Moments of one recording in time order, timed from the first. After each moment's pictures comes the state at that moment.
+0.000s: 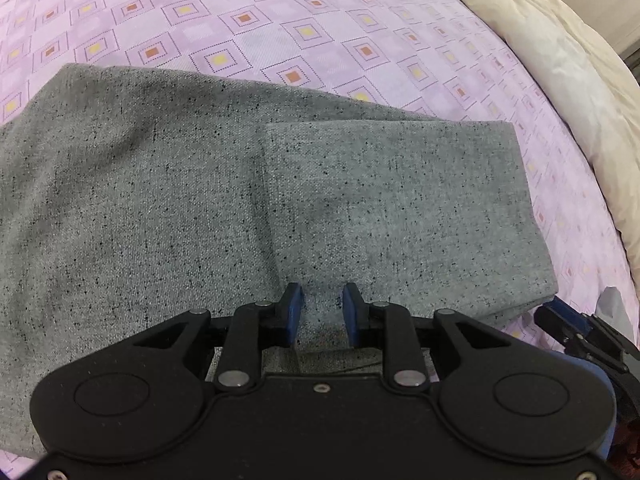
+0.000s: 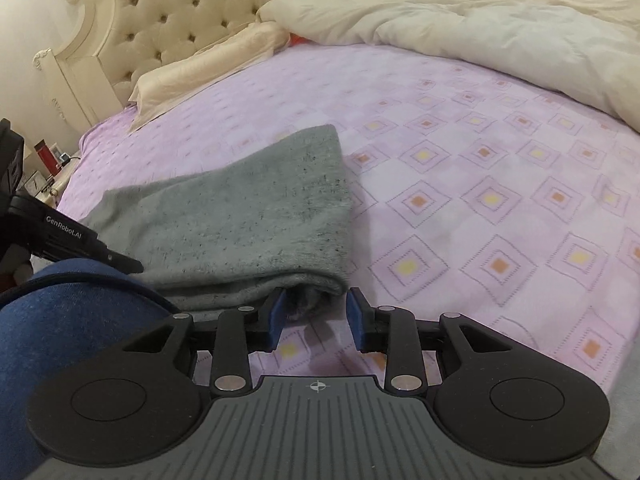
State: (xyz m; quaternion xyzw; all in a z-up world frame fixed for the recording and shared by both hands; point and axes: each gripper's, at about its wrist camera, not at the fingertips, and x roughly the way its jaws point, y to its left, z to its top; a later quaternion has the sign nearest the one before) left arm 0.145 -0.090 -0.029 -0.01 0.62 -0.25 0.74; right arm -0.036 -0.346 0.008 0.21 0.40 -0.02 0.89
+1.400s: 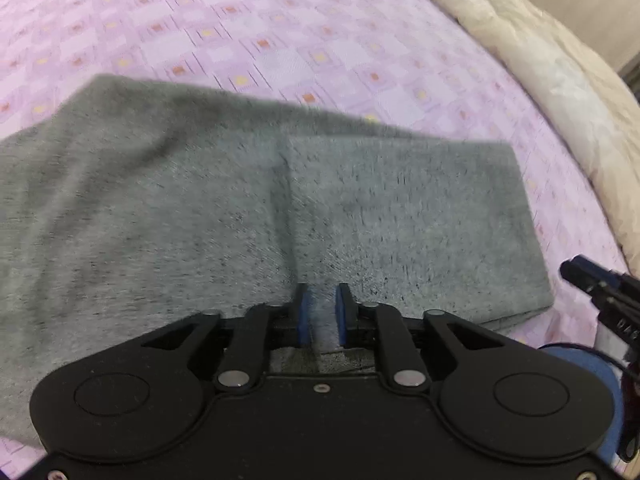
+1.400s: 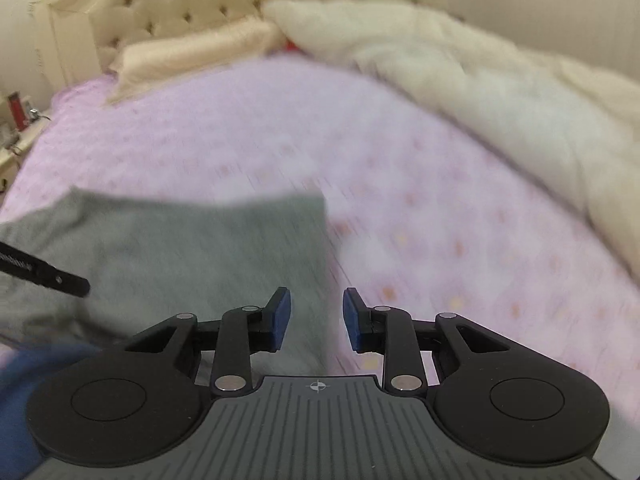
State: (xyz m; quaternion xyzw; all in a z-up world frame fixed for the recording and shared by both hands) left arm 0.131 -0.071 -0.014 -0.02 0.58 -0.24 0.78; right arm 0.017 -0.325 0.067 0.08 0.41 -0.04 0.91
